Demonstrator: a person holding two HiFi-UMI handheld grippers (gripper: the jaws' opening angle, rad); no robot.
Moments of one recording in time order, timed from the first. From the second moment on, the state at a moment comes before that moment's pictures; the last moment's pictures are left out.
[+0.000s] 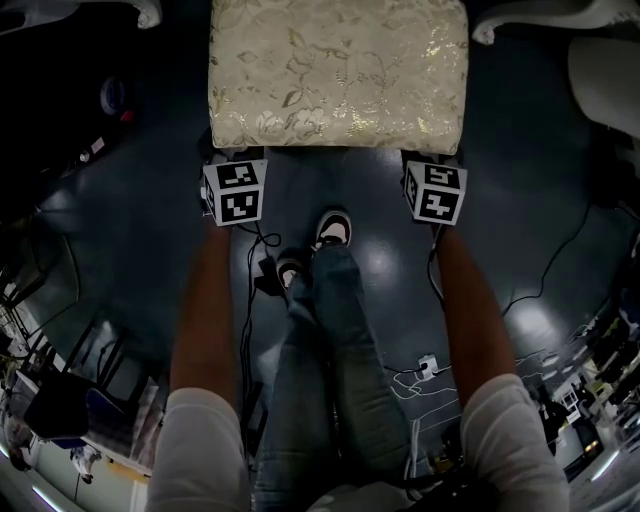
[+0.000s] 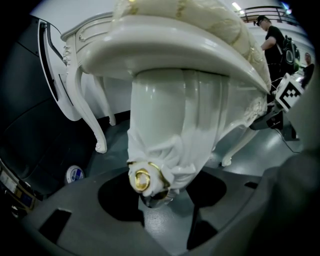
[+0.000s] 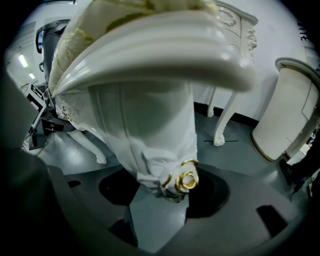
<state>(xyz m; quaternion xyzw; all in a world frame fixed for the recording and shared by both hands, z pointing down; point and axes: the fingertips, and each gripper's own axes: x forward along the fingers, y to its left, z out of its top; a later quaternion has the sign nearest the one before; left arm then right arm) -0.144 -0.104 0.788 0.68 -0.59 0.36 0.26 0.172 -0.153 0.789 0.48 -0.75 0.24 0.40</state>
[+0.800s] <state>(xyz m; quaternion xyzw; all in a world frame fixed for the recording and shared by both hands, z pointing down) -0.148 -0.103 0.786 0.68 -0.56 0.38 0.26 0.169 -0.147 0.790 0.48 -0.74 0.25 0.40</state>
